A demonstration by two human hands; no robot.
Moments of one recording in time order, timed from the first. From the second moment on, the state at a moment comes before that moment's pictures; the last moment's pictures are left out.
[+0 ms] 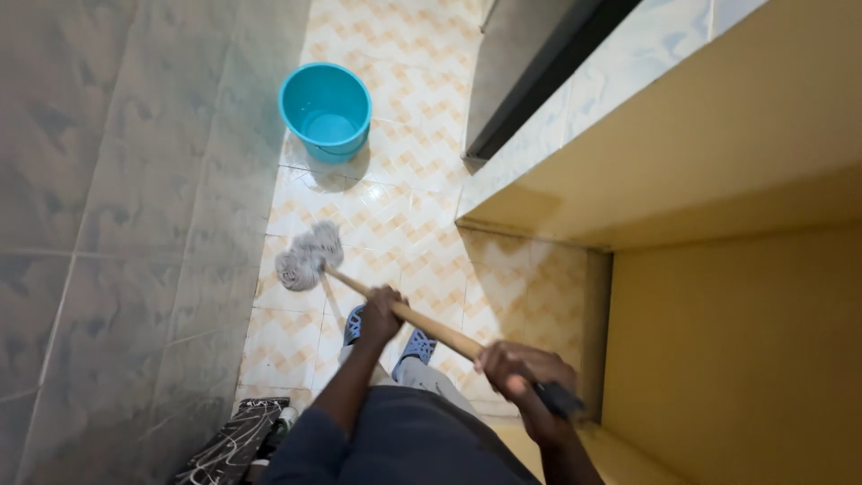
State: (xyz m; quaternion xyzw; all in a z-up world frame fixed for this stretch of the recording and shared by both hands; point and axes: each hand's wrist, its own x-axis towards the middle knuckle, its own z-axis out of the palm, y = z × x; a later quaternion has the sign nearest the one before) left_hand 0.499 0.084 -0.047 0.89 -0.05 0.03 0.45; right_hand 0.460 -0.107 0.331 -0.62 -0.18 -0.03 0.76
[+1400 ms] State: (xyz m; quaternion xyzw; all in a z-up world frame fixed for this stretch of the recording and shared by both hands) left_hand 0.617 0.086 -0.031 0.90 -0.21 -0.12 0.37; right_hand 0.468 -0.066 0.274 -0.60 0.00 -0.25 0.75
